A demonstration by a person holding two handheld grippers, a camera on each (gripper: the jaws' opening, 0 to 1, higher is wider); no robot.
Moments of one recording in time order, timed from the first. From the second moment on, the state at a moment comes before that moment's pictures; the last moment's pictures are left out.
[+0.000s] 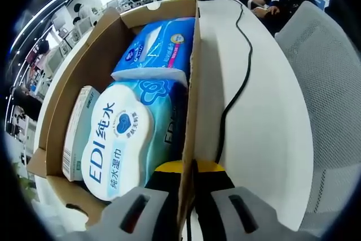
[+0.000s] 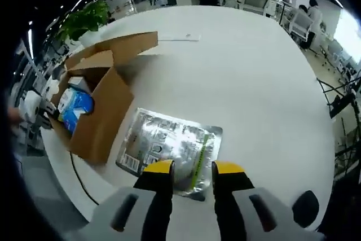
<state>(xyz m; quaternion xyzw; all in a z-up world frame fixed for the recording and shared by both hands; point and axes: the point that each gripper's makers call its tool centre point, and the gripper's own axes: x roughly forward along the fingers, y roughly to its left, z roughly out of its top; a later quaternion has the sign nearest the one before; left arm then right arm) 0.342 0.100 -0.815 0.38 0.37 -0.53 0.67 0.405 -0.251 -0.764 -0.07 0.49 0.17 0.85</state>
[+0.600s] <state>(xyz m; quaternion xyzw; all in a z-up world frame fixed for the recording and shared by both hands) 0.342 0.101 -0.816 0.38 0.37 -0.53 0.67 0.403 -0.225 -0.772 -0.11 0.44 0.16 0.88</state>
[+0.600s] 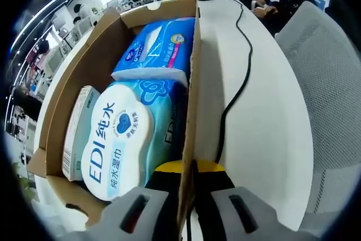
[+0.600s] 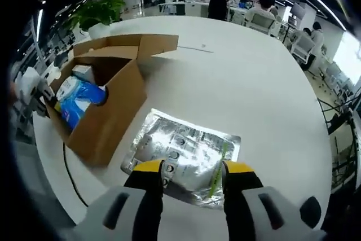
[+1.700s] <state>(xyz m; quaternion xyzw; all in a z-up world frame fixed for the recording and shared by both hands) 0.341 0.102 -0.816 0.38 0.37 -0.53 0.67 0.401 -0.221 -0.815 -0.10 0.44 0.13 0.88</state>
